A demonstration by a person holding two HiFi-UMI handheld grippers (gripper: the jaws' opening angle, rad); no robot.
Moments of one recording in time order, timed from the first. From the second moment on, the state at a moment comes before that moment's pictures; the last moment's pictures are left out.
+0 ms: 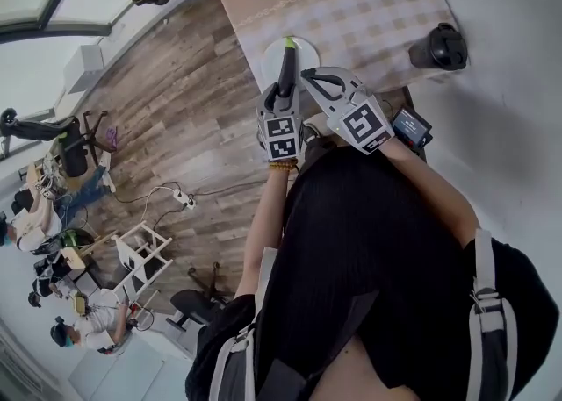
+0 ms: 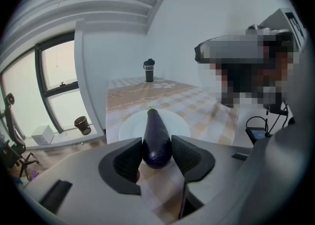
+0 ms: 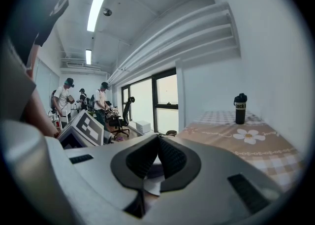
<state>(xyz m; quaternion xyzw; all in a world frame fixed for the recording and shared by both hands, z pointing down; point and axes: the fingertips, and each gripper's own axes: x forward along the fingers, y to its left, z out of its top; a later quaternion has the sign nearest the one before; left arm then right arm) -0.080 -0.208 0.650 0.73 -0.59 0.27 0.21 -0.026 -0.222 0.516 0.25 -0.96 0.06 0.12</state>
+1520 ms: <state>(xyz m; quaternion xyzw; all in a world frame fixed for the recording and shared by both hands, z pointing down) -0.069 -0.236 0.591 0.77 -0.57 0.19 0.22 -0.018 -0.229 0.522 0.28 -0.95 0.06 0.12</state>
